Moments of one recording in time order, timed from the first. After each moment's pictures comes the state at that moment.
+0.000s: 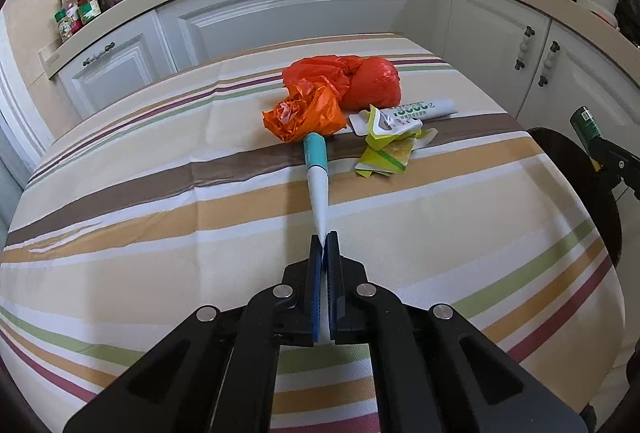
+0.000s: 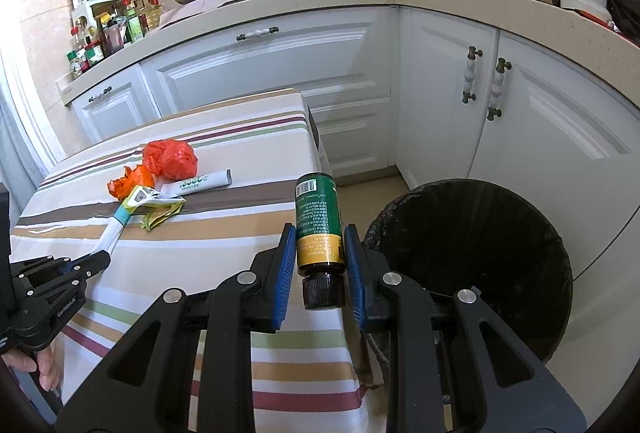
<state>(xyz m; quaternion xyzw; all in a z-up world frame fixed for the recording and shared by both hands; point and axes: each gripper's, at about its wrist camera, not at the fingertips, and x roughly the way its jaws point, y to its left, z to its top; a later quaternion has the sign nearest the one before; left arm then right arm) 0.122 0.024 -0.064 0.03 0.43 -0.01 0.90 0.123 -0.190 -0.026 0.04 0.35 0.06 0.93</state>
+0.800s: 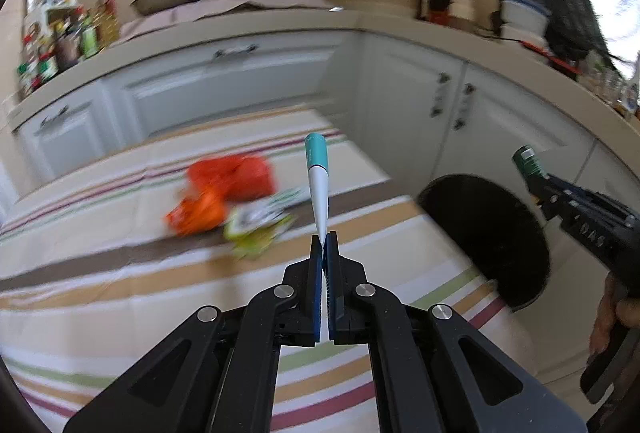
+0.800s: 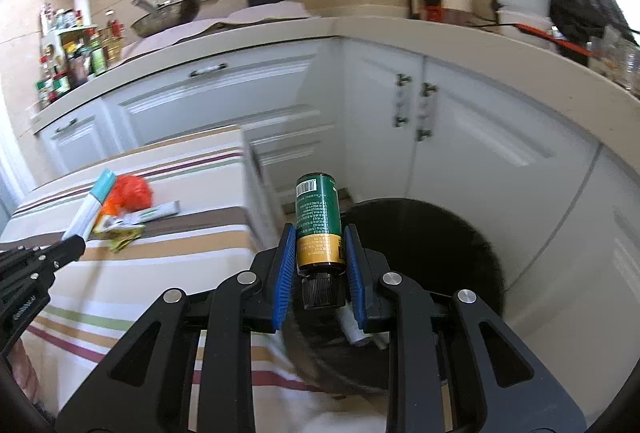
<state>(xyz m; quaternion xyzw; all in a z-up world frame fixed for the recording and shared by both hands) 0.109 -0.051 -0.005 0.03 0.34 -0.12 0.93 0.094 -0.242 0.001 0.04 0.31 -0.03 0.95</state>
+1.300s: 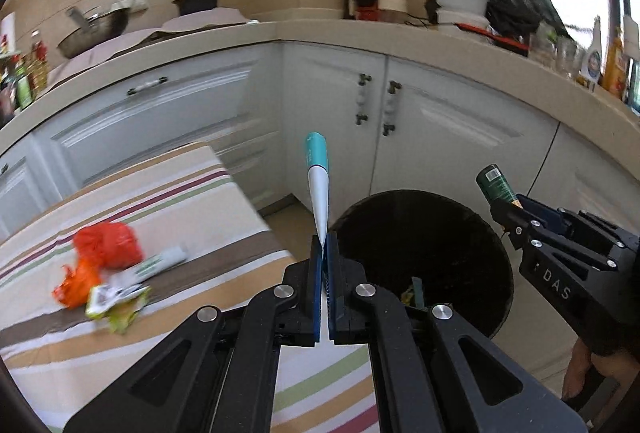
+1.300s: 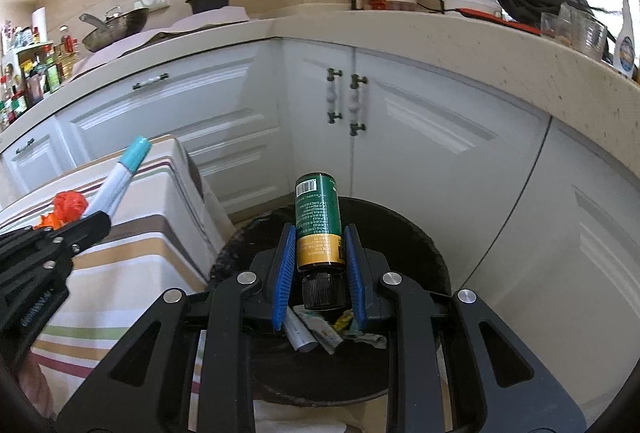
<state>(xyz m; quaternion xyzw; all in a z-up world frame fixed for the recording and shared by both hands) 0.143 -0.158 -0.013 0.07 0.32 -0.21 0.92 0.098 -0.302 -0.016 0.05 0.30 -0.10 0.95</state>
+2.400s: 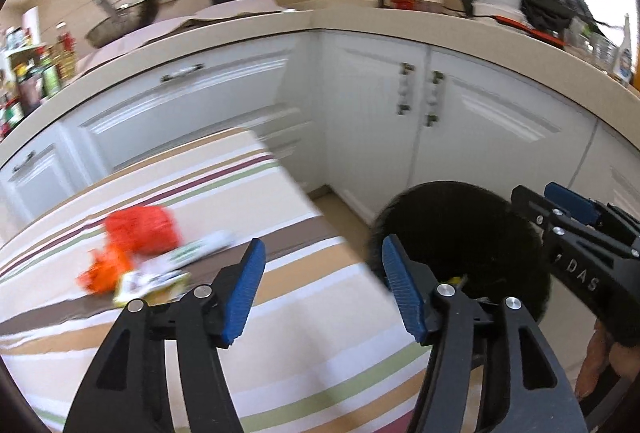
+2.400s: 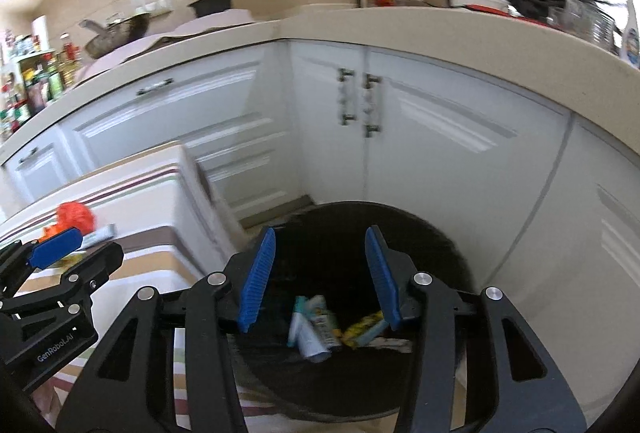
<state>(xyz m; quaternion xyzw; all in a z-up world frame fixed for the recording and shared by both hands) 0.145 -0.123 -0.017 0.07 0.33 -0.13 0.93 0.114 -0.282 -0.018 0.06 0.30 -0.08 0.95</state>
